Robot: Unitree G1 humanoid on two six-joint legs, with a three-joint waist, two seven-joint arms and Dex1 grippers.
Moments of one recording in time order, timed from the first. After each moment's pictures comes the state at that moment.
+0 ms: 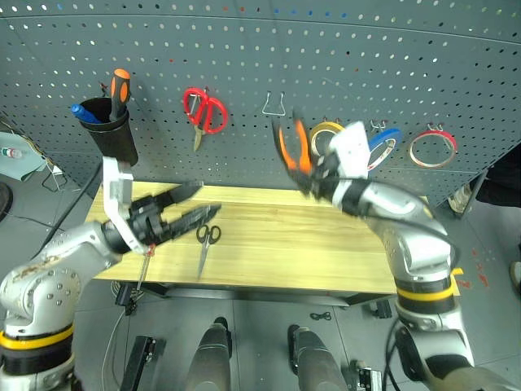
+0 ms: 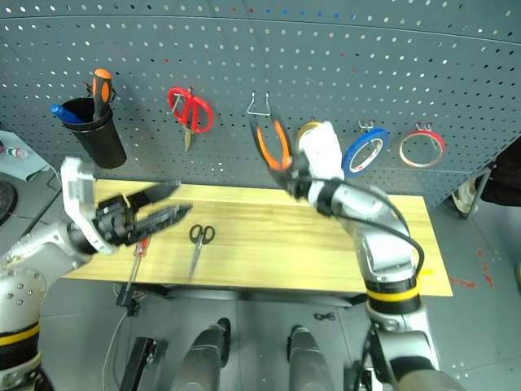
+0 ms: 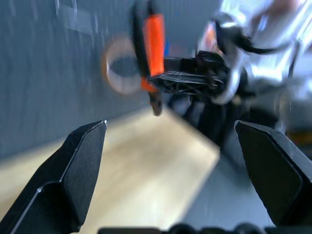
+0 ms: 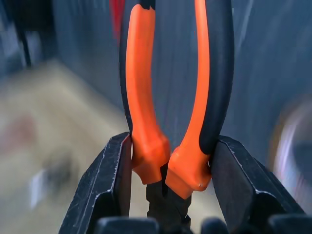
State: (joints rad) left arm -0.34 0.64 0.36 -0.38 -1.13 0.80 -0.67; right arm -0.75 -0.29 0.00 -0.31 0.22 0.59 0.50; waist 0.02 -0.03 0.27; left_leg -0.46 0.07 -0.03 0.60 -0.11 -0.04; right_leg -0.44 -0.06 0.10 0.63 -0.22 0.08
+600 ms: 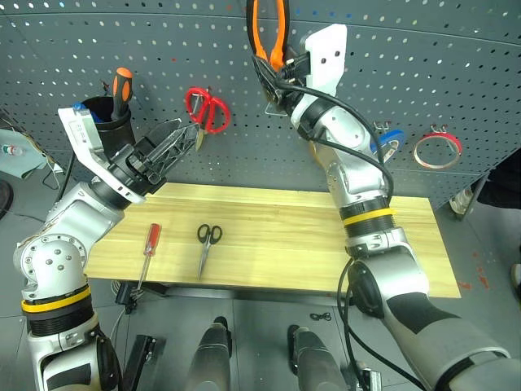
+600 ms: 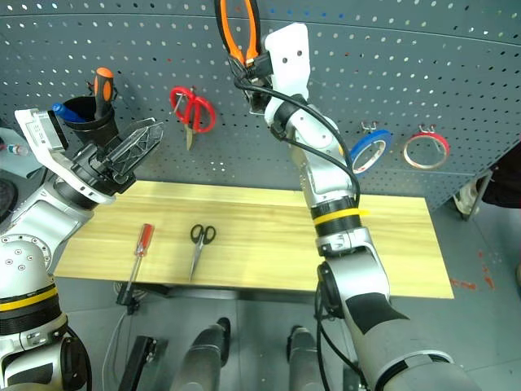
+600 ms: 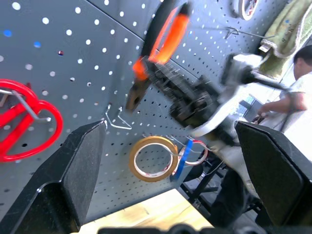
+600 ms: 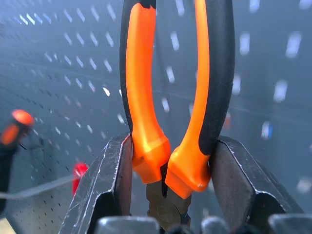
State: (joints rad) left arm -0.49 0.56 0.41 -0.24 -1.16 0.74 -0.53; right arm -1.17 -0.10 -0.03 0.63 0.13 -0.05 0.34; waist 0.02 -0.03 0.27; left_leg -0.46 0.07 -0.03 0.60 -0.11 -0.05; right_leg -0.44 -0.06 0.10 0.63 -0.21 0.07
